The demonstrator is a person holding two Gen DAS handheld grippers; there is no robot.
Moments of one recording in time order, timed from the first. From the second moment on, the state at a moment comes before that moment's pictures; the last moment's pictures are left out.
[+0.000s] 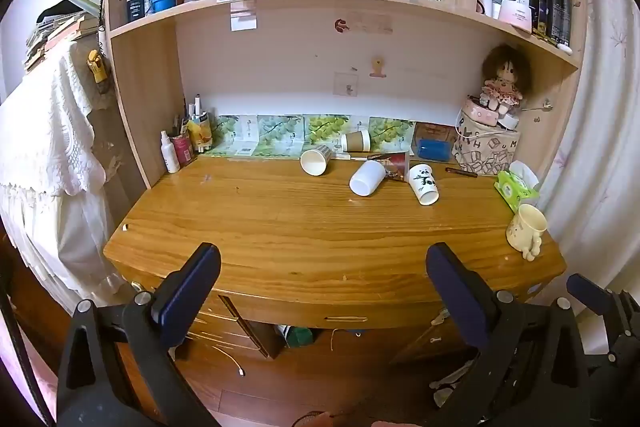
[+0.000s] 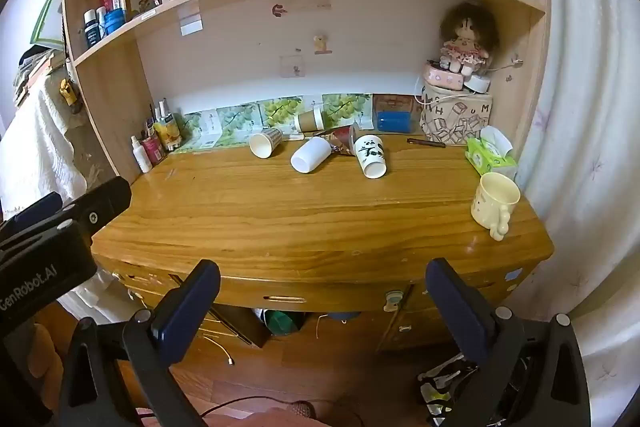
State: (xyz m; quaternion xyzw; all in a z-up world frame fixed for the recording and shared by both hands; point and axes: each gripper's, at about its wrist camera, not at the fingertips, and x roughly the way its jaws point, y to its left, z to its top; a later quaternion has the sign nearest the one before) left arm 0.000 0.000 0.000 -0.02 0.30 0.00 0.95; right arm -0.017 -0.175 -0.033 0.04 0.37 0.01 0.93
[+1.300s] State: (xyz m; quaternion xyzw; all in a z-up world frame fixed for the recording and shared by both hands) left arm -0.055 -0.019 -0.011 -0.04 0.36 0.03 0.93; right arm -0.067 -0.189 -0.029 0.05 0.41 0.05 0.91
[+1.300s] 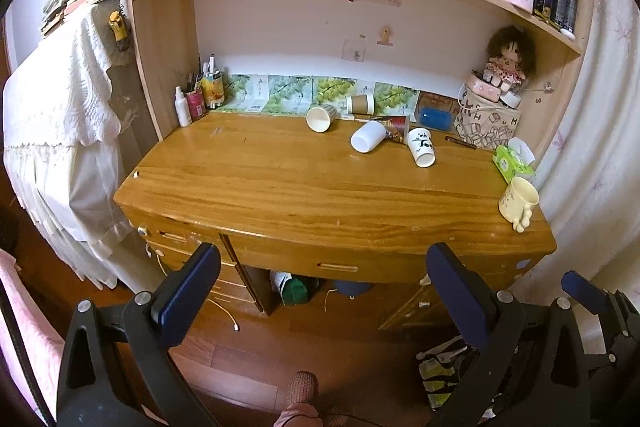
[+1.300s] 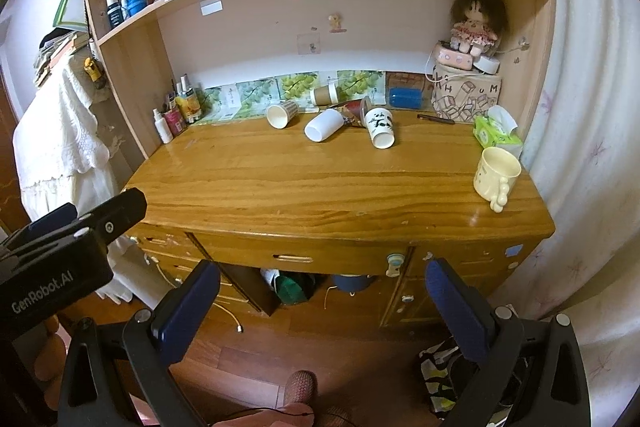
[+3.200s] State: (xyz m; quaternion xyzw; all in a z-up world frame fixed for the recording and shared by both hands) left arm 0.154 0.002 -0.014 -0.01 0.36 0.00 0.93; right arm 0.138 -0.169 -0.053 0.06 0.43 0.06 0.90
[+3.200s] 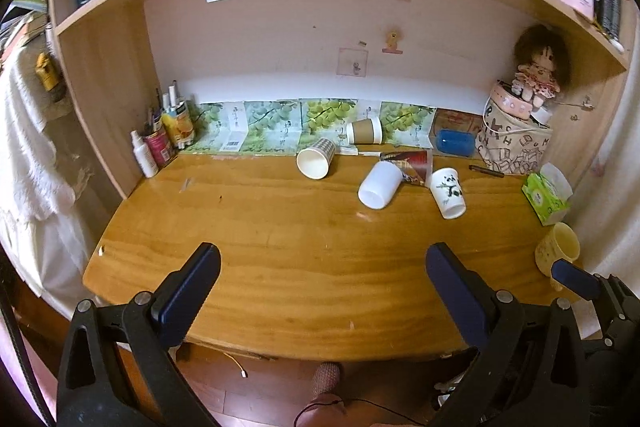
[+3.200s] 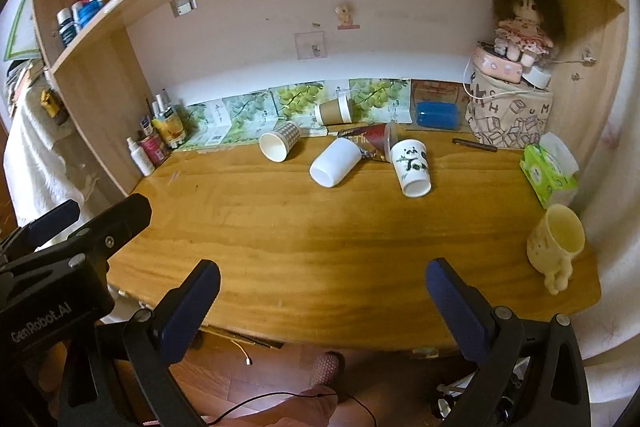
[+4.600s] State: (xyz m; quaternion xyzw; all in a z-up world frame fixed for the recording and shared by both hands) left arm 0.445 0.029 -0.088 0.02 0.51 -0.05 0.86; right arm 0.392 -0.122 -0.120 0.06 0.51 0.03 0.86
